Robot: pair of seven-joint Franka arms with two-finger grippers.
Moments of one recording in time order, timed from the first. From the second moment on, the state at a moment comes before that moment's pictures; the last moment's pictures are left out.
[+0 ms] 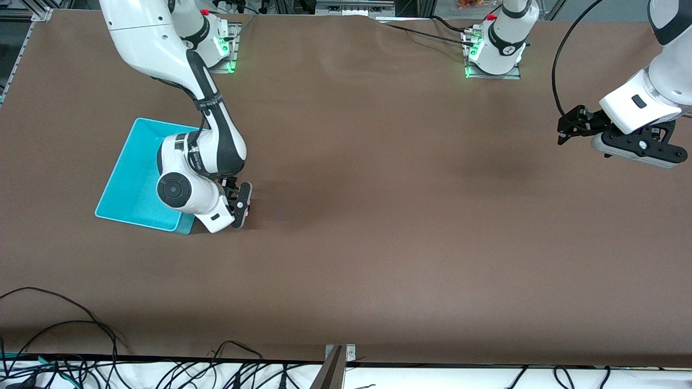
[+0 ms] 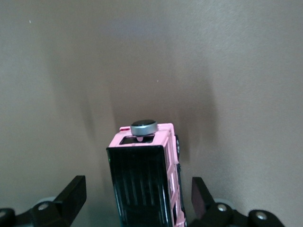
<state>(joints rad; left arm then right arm) -0.10 0.00 0.02 -1.69 0.02 1.67 0.21 0.51 0.63 -0.25 -1.76 0.22 2.18 -1.23</state>
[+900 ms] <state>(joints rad) -0.10 0.01 0.02 -1.69 0.02 1.67 0.21 0.51 0.49 -0.34 -1.56 0.22 1.77 -1.26</state>
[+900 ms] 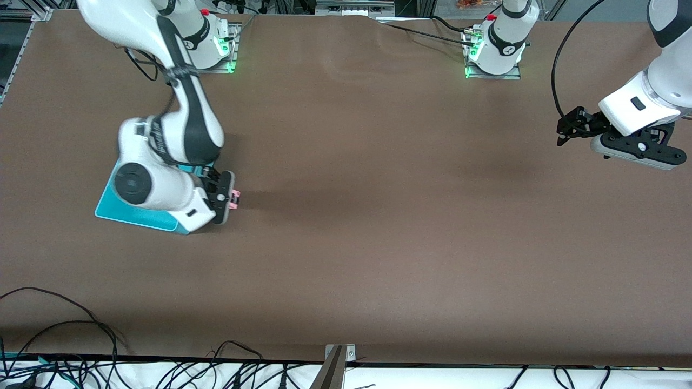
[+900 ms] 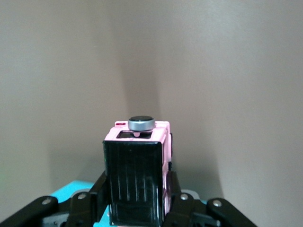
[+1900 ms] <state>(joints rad) -0.11 0.01 0.02 -1.69 0.02 1.67 0.21 0.50 0.27 -0.59 -2.05 0.21 1.92 -1.48</state>
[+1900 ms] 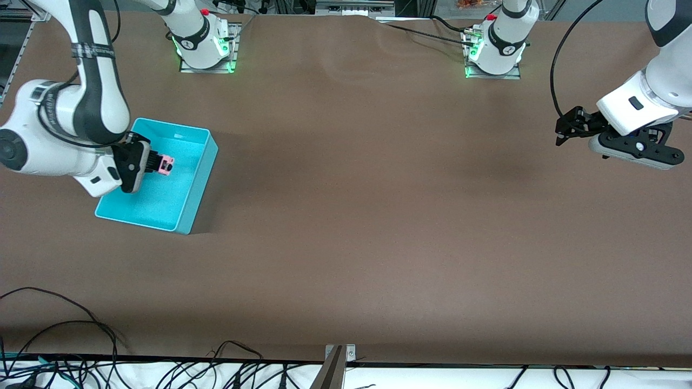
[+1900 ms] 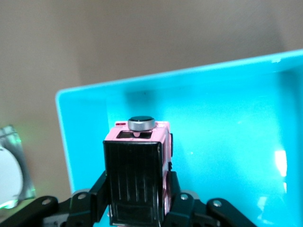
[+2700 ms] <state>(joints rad) -0.11 0.01 0.02 -1.69 0.02 1.67 0.21 0.51 0.26 -0.58 -2.33 0.22 2.25 -1.58</state>
